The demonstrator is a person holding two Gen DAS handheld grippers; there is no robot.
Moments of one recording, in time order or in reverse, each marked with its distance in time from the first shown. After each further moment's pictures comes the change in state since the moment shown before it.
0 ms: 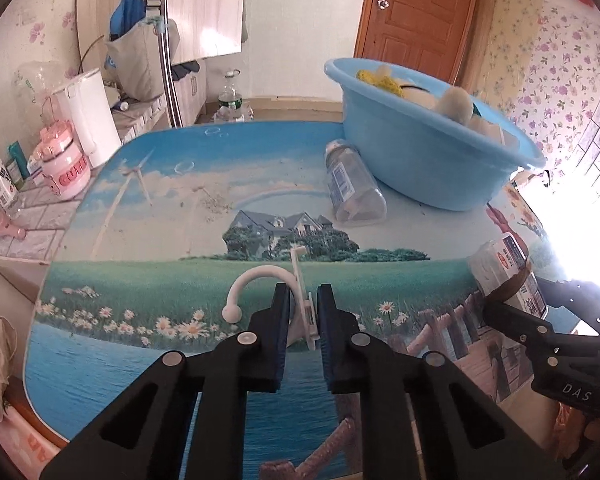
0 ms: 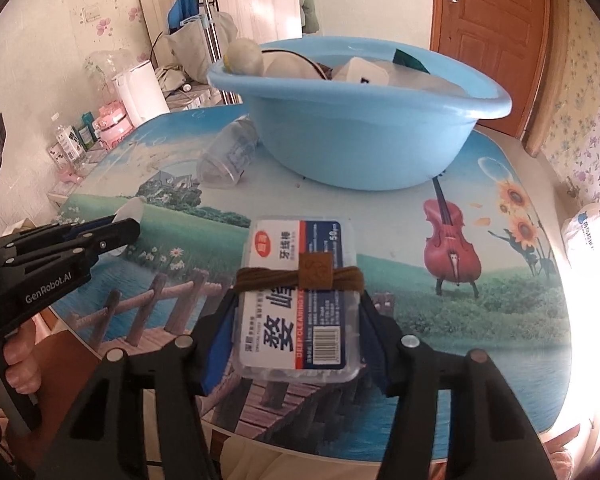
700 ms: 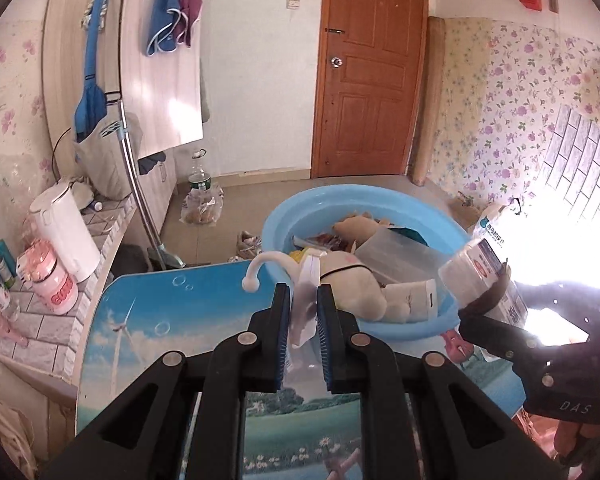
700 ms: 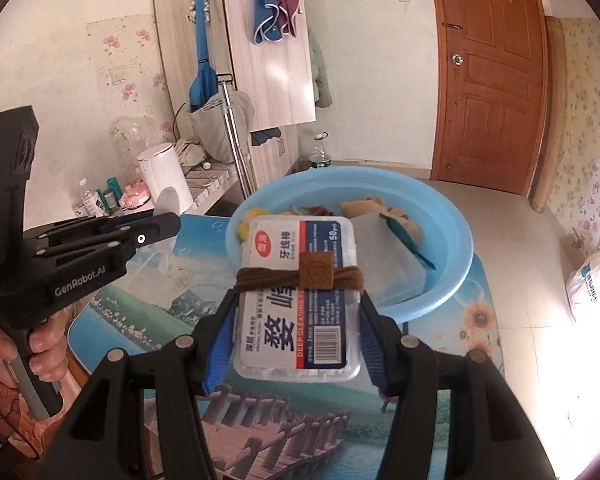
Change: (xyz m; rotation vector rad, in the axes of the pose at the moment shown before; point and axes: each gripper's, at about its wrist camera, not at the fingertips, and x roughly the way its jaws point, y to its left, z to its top) left arm -0.041 -0.043 0.112 0.134 -0.205 -0.087; right arm -0.061 -0.023 0.089 -0.013 -0.220 0.053
